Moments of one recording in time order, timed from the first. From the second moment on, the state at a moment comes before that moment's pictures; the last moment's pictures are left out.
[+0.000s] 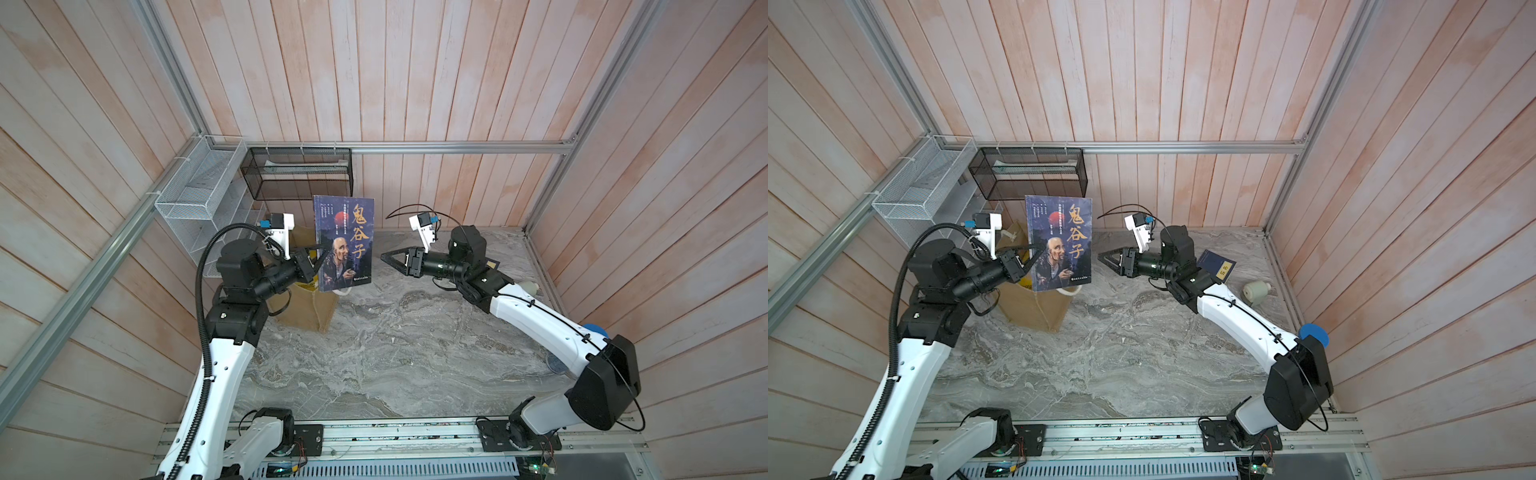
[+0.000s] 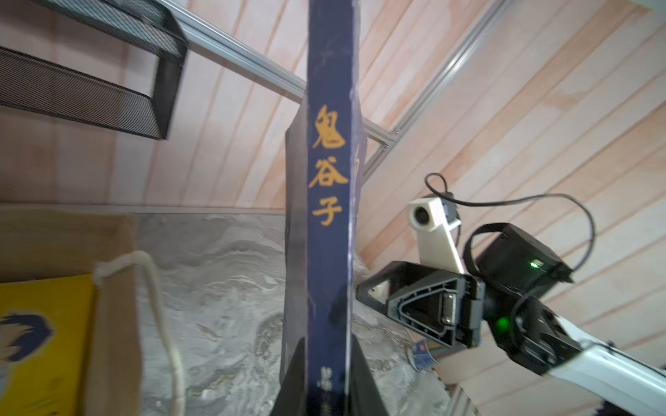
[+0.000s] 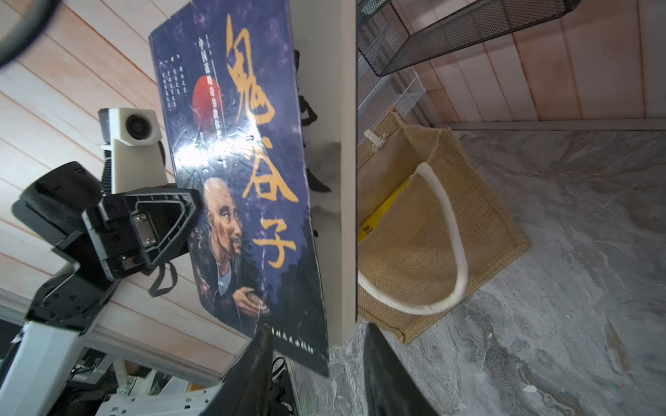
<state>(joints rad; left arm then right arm) -0.06 1.03 1.24 -0.38 0.63 -0.43 0.65 1.50 1.29 0.08 -0.63 0.68</state>
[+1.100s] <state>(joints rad) -0.01 1.33 1.52 -0.78 0.14 0.09 0.87 2.28 2.25 -0.43 -0.27 0.70</state>
